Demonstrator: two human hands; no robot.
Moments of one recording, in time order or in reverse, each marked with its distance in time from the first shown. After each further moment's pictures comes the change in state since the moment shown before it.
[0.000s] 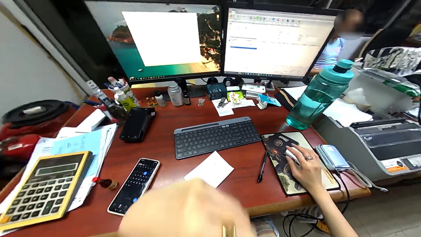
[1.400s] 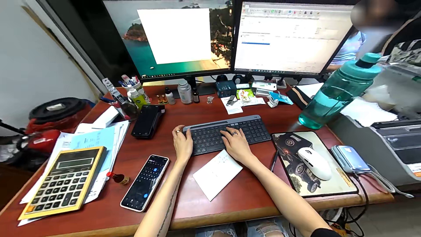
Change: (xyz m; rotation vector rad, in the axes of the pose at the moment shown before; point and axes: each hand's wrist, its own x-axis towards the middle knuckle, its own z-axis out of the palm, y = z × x) left_hand -0.113 -0.249 0.019 0.509 1.006 -1.177; right_hand 0.126 -0.194 0.128 0.326 -0.508 0.022
